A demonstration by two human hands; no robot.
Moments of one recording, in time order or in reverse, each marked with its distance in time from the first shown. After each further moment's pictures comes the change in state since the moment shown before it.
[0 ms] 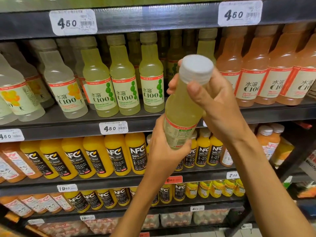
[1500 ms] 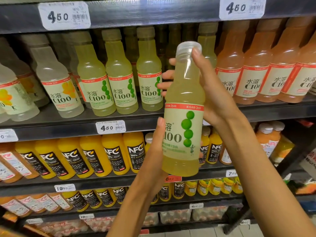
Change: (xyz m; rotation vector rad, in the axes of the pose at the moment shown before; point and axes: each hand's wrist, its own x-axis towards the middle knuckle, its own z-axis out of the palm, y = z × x) left_hand -0.006 0.005 -0.013 -0.716 -0.379 -0.413; right_hand 0.031 0.011 -0.010 0.256 0.069 0.374
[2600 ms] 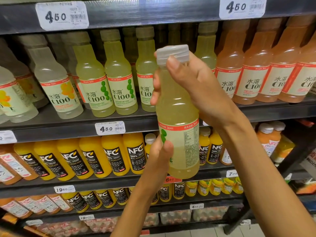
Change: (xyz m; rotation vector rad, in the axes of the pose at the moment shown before) left_hand -0.001 -0.014 -0.004 0.250 0.082 0.189; right_hand -0.008 -0.007 0.024 -0.198 -0.203 -0.193
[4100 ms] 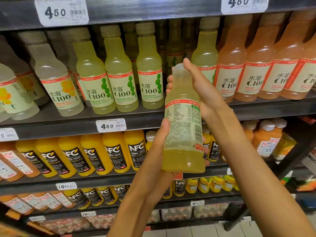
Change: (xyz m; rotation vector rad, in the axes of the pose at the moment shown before) left_hand -0.013 0.031 0.007 -0.381 -0.101 -0.235; right_hand 0.019 0.042 -0.033 0.536 0.363 0.459
